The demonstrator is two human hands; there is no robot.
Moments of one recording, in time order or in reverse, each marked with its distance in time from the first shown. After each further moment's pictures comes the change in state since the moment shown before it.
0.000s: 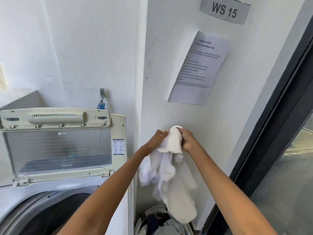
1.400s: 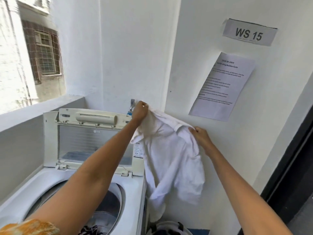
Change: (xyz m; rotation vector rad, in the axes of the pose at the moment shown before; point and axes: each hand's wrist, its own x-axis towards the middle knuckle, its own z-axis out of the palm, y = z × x) left_hand -0.015 0.078 -0.147 0.231 0.762 0.094; right_hand -0.026 -0.042 0.012 -0.744 -0.120 -0.603
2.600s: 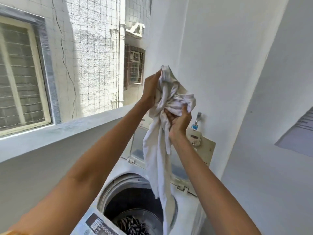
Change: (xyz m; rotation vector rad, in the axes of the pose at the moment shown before) left_hand -0.022 0.048 -0.242 -0.511 0.331 0.200; right_hand -0.064 -0.255 0.241 1.370 -0.207 0.163
